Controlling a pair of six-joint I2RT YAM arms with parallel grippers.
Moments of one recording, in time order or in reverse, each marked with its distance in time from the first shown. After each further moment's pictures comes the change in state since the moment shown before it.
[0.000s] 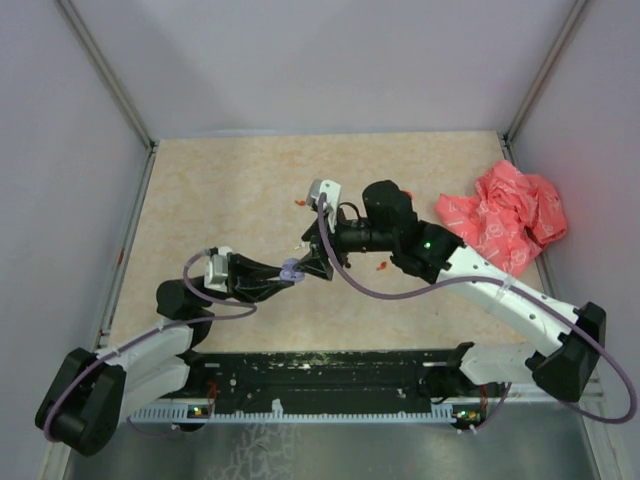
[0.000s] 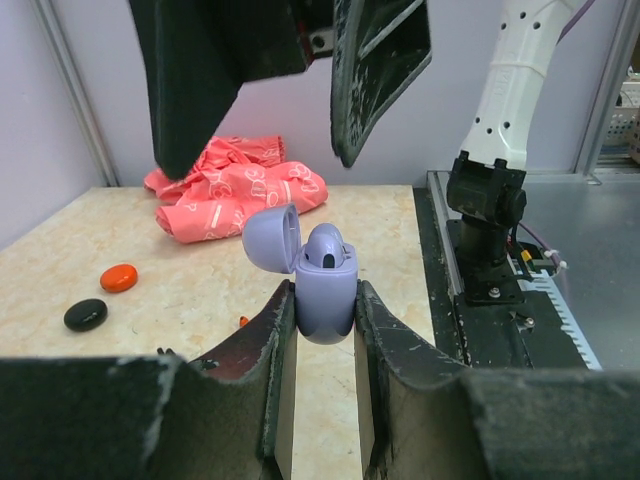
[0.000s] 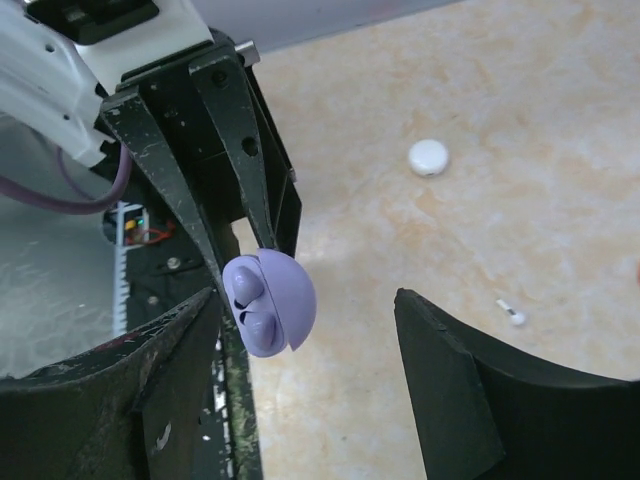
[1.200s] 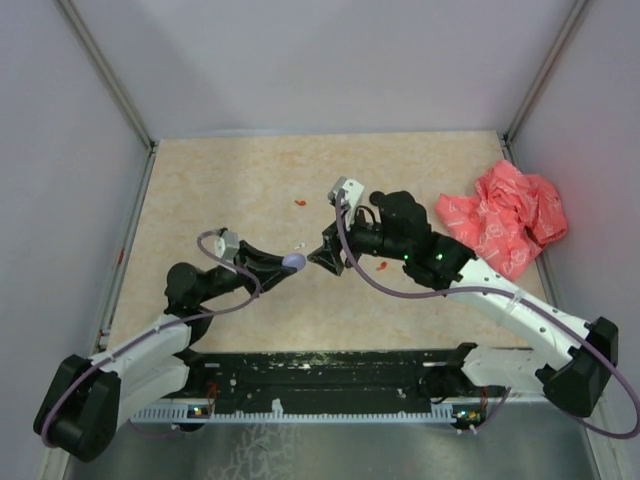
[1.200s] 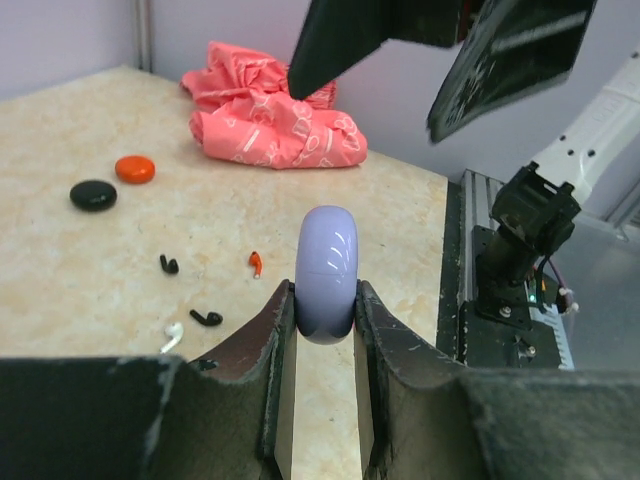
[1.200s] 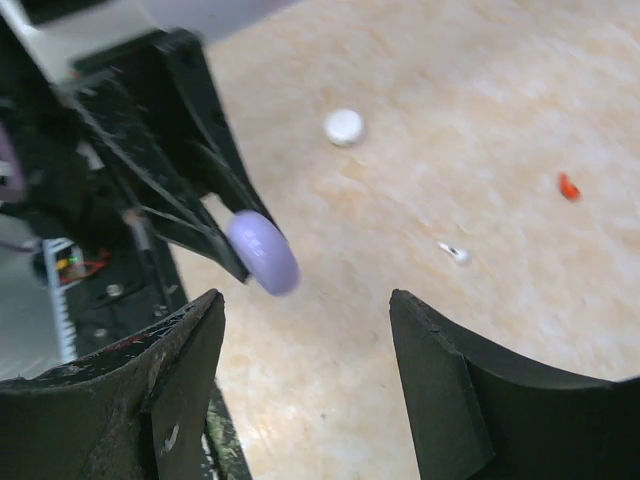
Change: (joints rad) left arm 0.000 -0.029 0.035 -0.306 -0.146 -0.023; right arm -0.058 -0.063 -0.101 0.063 0.041 0.120
